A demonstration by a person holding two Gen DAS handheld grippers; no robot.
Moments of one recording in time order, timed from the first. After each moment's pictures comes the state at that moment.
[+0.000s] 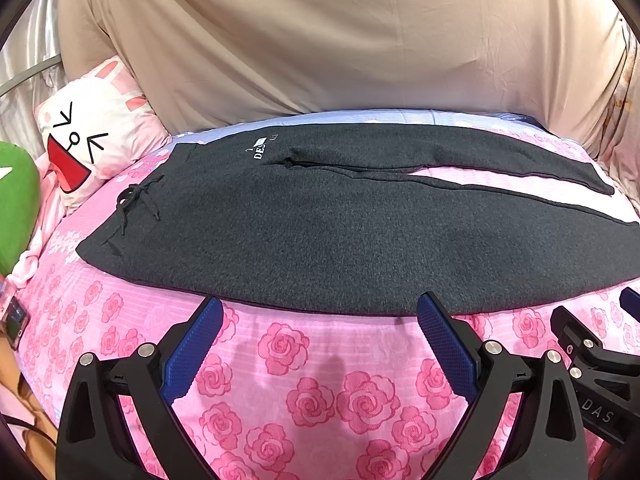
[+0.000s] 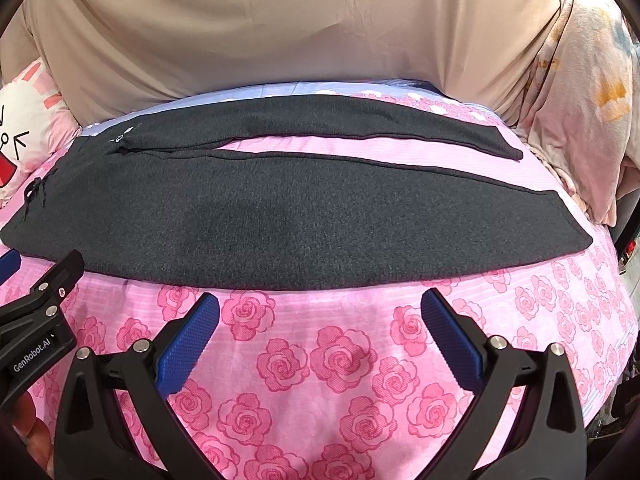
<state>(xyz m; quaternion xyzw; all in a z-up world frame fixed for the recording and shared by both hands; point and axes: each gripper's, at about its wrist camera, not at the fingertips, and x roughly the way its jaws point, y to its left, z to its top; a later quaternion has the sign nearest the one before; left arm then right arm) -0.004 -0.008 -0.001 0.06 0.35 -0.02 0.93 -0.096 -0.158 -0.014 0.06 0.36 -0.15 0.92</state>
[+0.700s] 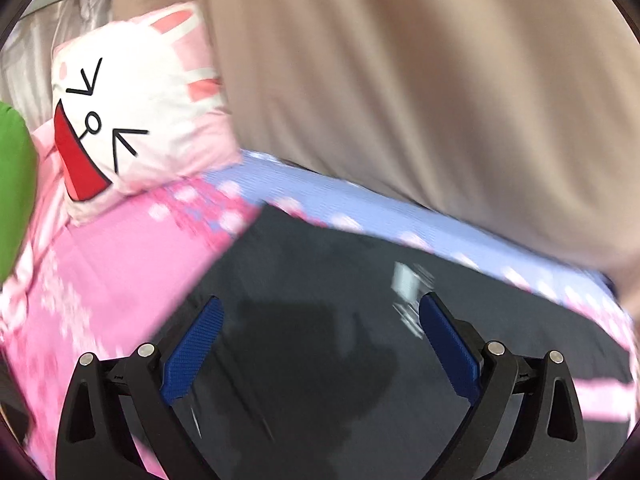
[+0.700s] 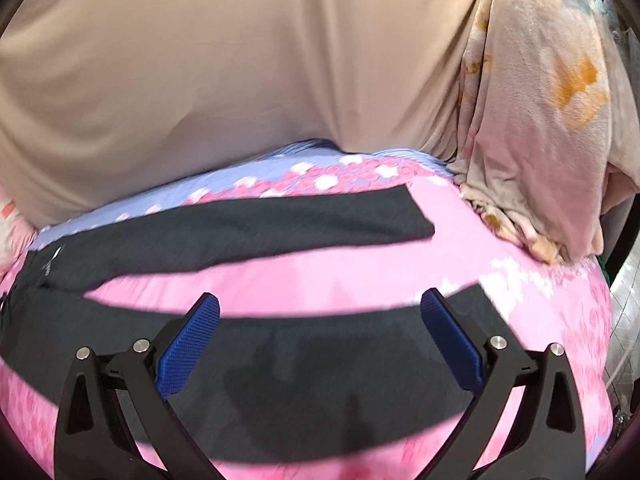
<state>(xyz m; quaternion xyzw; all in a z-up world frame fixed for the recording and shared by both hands) 0.260 0.205 0.073 -0.09 0.36 0.08 0.92 -0.053 -0.395 0.045 0.12 0.28 -0.20 0.93</state>
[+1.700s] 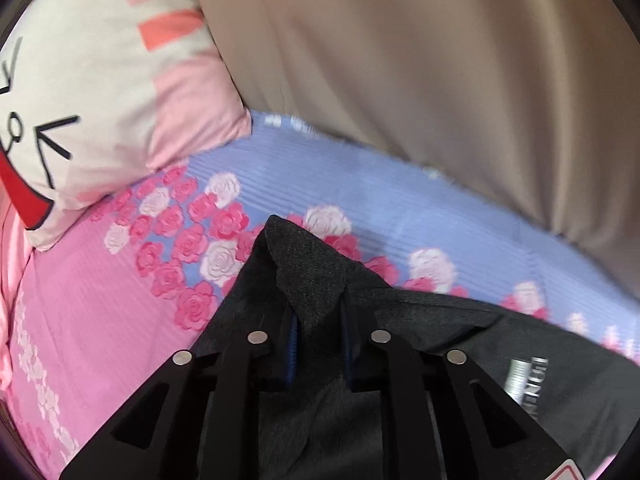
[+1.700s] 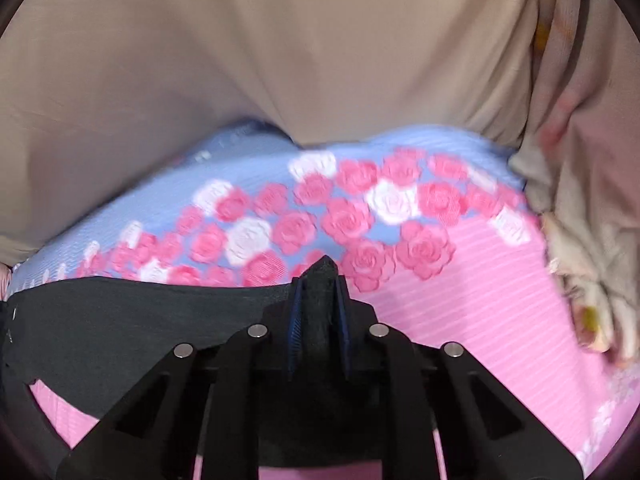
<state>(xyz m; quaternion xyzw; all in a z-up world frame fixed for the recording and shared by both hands) 0.389 0.241 0.015 -0.08 0.44 0.11 0.89 0.128 -0.530 0.005 0.15 0.35 -0.15 0.91</state>
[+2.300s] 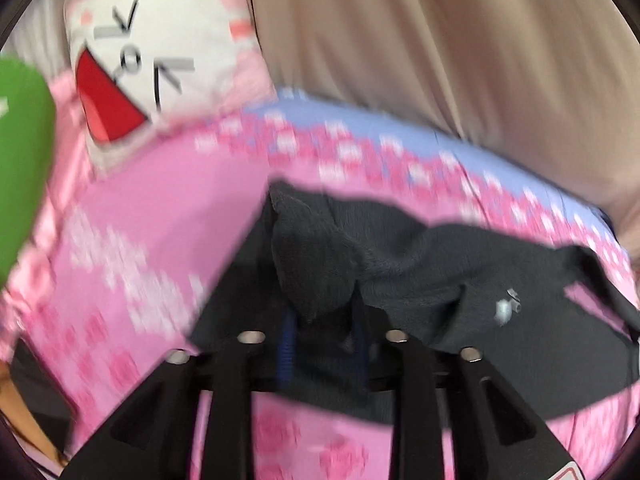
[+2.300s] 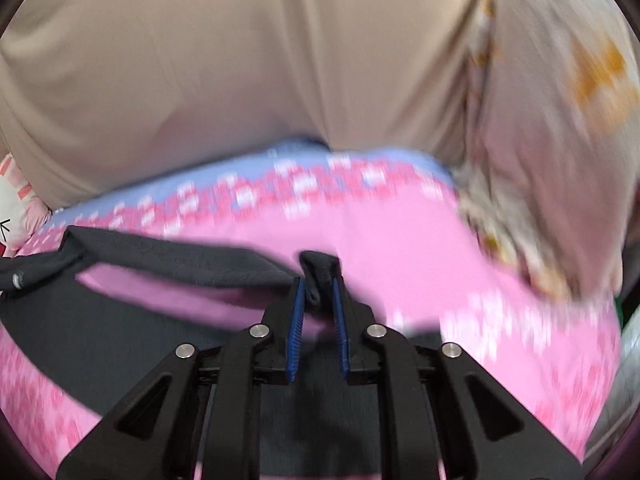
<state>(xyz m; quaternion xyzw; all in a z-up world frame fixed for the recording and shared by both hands) 0.147 0.264 0.036 -0.07 0.44 0.02 0.89 -0.083 -0.469 0.020 0.12 0.32 -0.14 0.93</state>
